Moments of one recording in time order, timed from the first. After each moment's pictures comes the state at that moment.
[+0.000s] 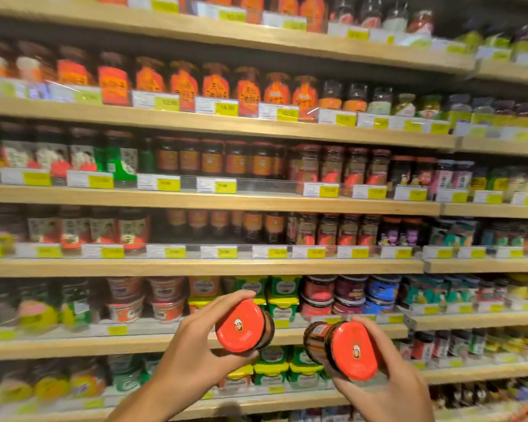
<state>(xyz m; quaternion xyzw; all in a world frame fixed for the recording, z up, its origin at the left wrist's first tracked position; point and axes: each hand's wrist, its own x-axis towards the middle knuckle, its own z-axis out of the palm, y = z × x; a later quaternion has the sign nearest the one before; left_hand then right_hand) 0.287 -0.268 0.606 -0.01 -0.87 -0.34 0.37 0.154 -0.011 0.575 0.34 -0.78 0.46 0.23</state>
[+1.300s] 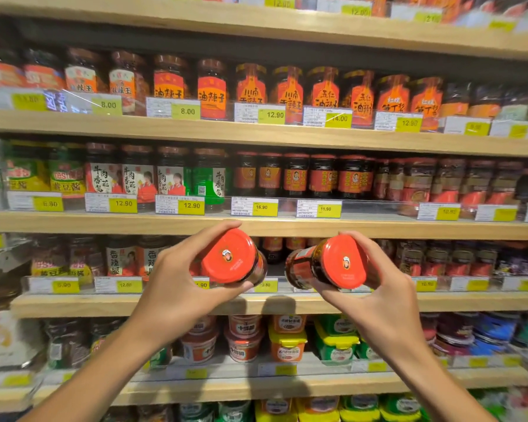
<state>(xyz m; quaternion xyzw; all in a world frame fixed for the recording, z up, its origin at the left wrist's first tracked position) 0.344 -0.498 0.715 -0.04 -0.83 -0.26 0.49 0.186 -0.278 0.699 0.45 -0.64 0.57 0.23</state>
